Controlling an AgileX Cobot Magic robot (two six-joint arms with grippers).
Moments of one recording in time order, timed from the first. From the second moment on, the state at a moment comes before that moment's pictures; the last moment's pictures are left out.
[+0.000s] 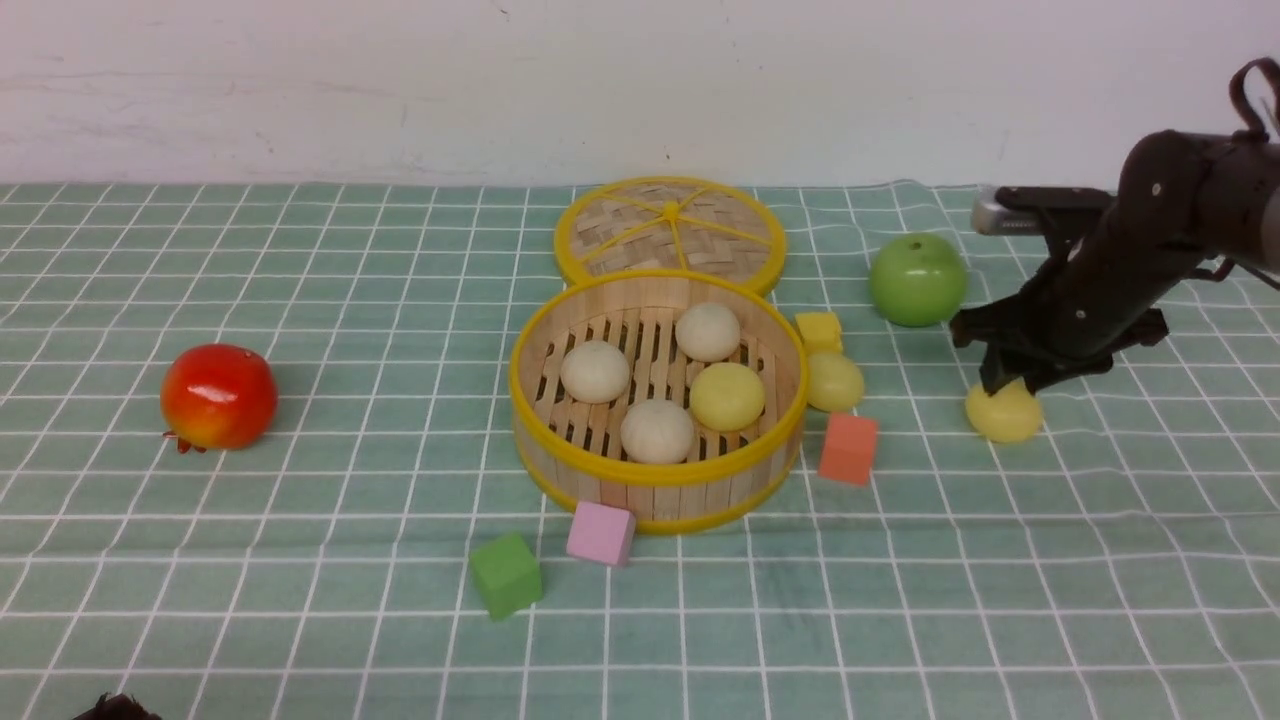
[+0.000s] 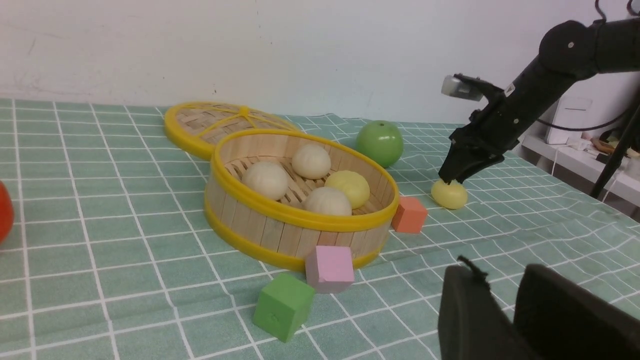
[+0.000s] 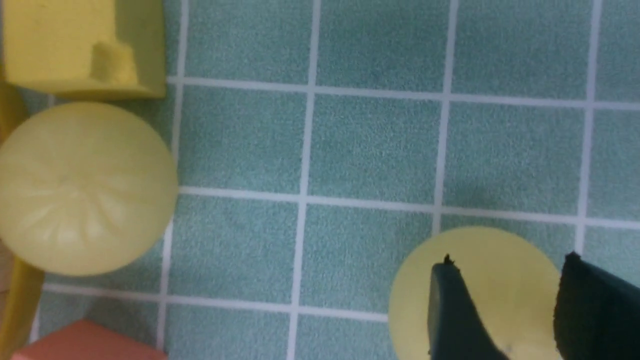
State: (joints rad) right arm 0.04 2.15 -1.70 0.15 0.75 -0.03; left arm -0.45 -0.01 -0.08 -0.45 0.16 0.18
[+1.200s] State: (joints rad) right arm 0.42 2.15 -1.91 0.60 0.53 -0.55; left arm -0.45 -0.01 -0.08 -0.45 0.16 0.18
